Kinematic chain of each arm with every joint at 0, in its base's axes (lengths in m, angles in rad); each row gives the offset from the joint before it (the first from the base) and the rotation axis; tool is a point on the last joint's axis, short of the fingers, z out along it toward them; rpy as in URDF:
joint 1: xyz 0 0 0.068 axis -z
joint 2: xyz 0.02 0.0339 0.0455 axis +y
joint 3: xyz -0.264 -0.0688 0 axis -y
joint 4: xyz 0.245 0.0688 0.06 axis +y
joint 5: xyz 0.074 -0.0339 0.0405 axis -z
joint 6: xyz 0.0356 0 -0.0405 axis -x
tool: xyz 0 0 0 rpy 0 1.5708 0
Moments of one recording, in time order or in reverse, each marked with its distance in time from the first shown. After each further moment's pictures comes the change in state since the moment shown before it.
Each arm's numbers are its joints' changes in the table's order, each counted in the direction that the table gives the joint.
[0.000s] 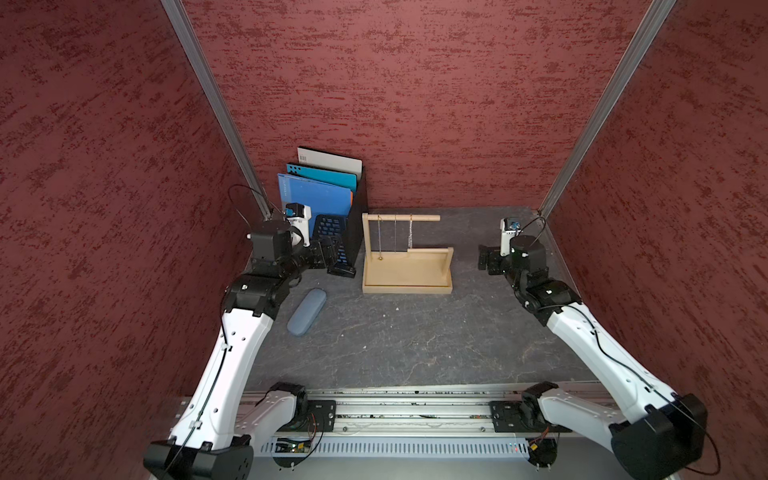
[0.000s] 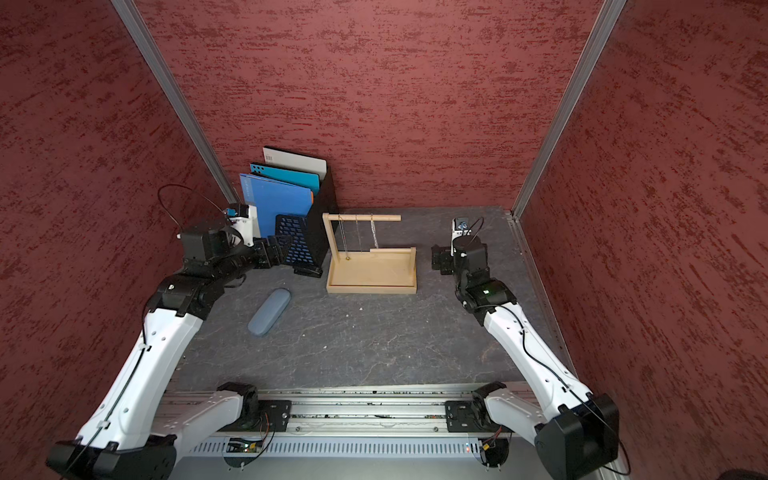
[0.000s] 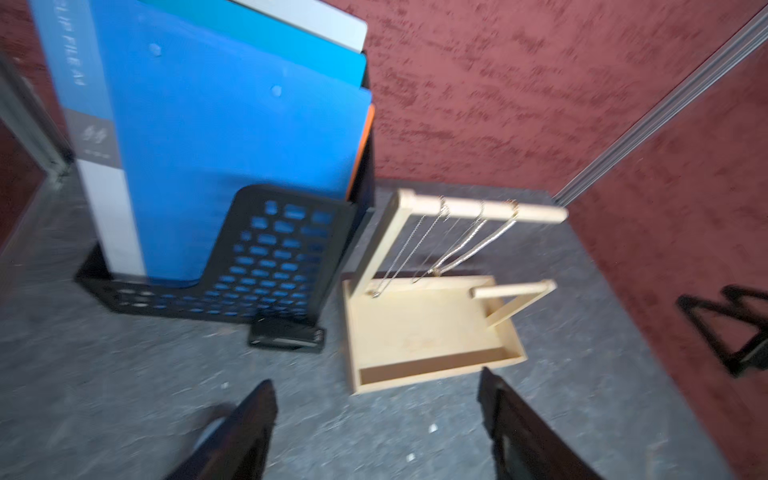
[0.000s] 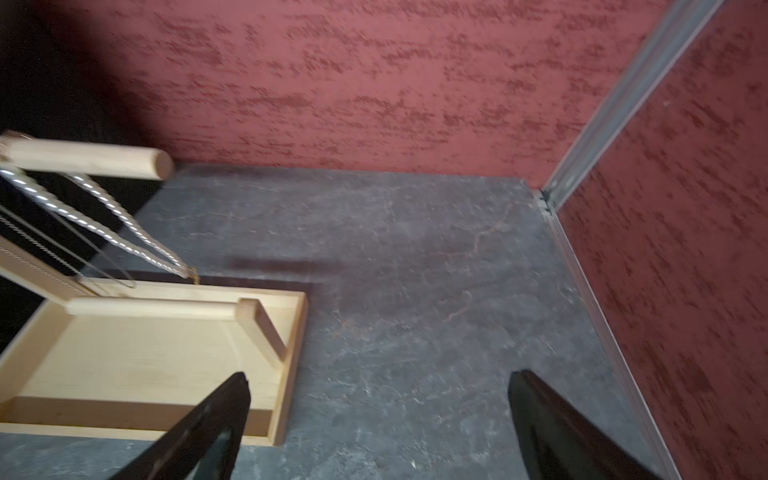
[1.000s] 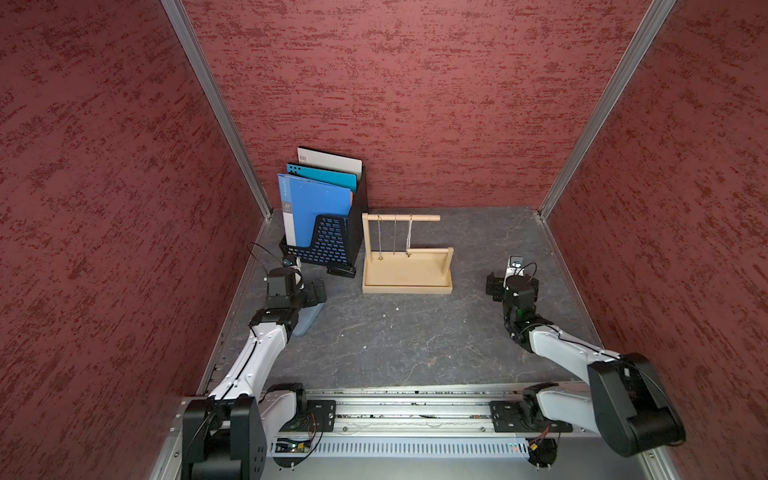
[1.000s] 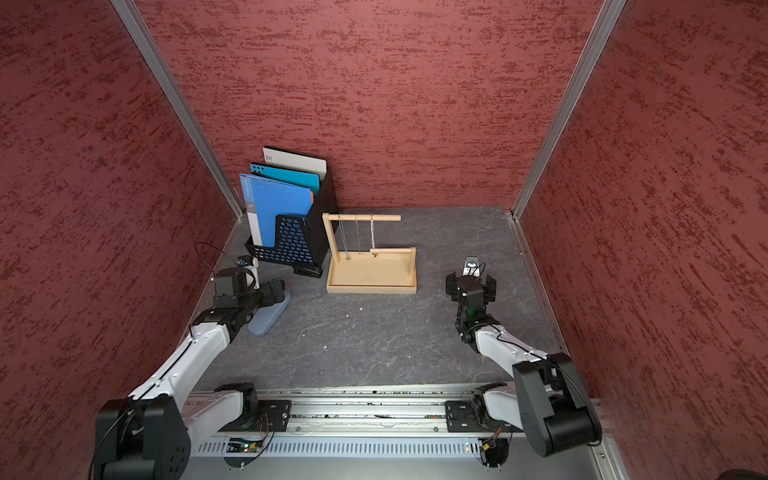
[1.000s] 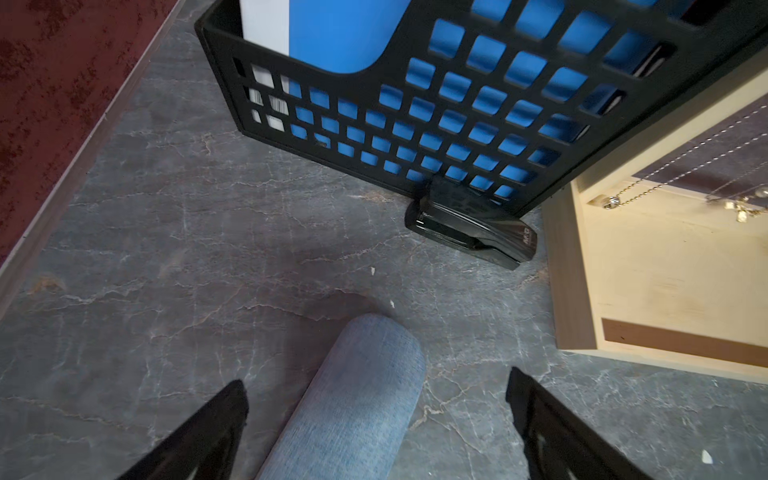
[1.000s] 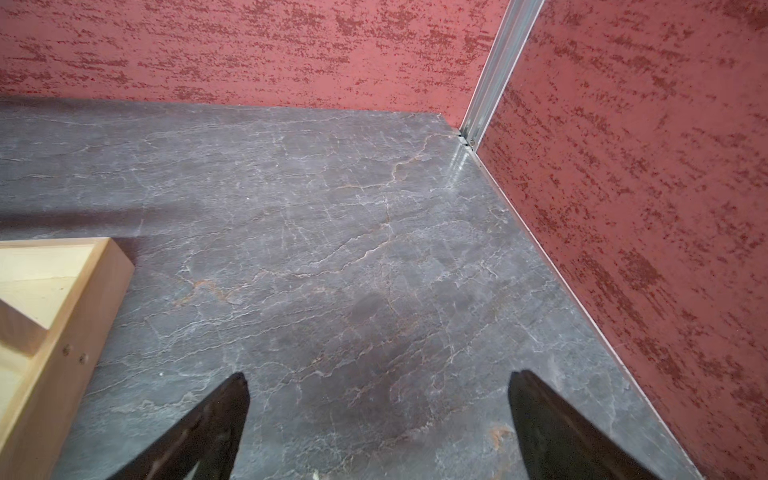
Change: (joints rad) left arm -0.164 0.089 -0.611 -0.503 -0.136 -0.087; right arm 0.131 0.167 -0.552 -0.800 0.111 0.064
